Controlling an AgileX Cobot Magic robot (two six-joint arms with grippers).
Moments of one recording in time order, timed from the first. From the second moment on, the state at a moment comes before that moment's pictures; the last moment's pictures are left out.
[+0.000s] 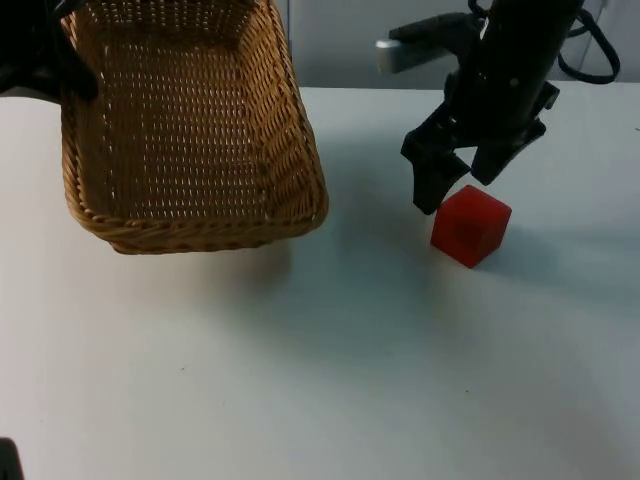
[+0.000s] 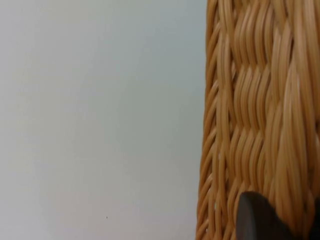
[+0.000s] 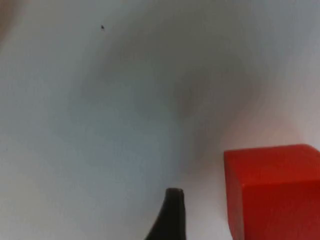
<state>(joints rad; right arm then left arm) 0.38 2.26 -1.78 0.05 1.02 -0.32 -0.01 1.87 -1.25 -0.77 0.58 0.34</state>
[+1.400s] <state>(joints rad) 0.38 2.36 -1.78 0.00 1.05 -0.29 -0.01 1.87 -1.25 -0.77 0.58 0.34</state>
